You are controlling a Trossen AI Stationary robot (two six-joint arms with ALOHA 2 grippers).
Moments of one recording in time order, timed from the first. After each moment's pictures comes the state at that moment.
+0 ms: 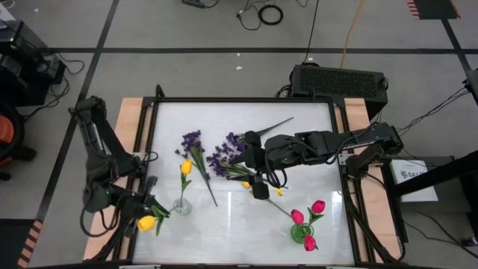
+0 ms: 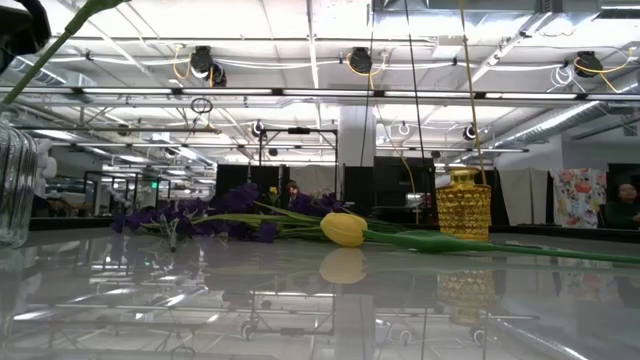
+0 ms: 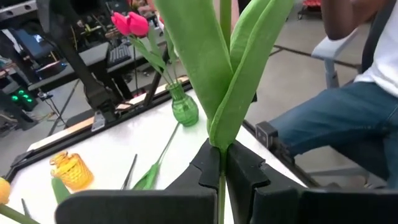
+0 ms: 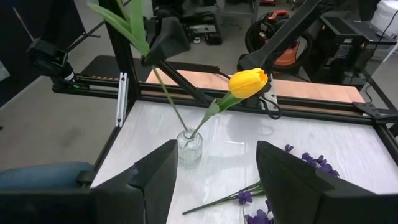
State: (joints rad) left arm -1.15 0.88 0.70 -0.10 -0.78 0.06; right arm 0.22 1.63 1.71 -0.48 0.08 0.06
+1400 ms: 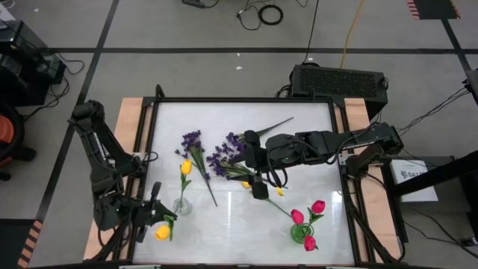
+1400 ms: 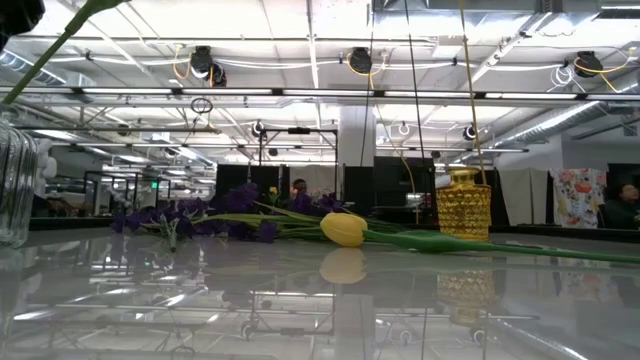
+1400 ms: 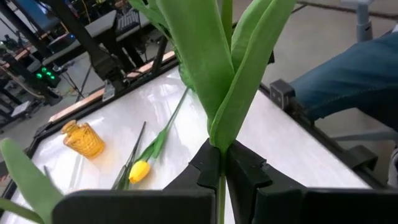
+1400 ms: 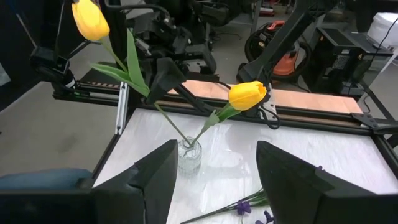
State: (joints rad) left arm -1.15 1.03 0.70 -0.17 -0.85 -0.04; right arm 0.22 1.63 1.71 -0.44 0.08 0.04
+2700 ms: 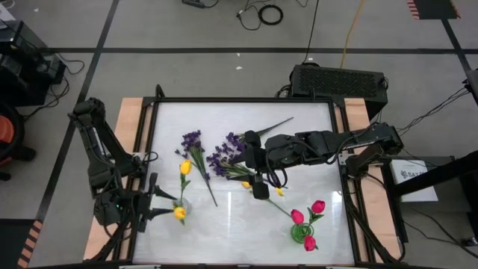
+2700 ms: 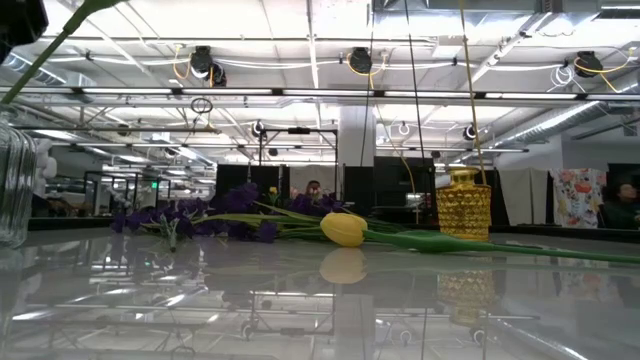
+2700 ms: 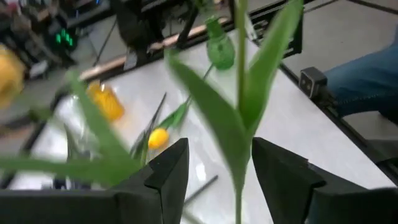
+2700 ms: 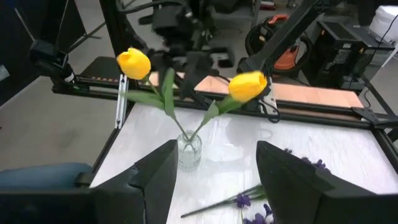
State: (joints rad) left arm -1.15 0.94 0.70 -0.40 -0.93 -0.28; right arm 0.22 1.63 1.71 -0.47 0.08 0.05
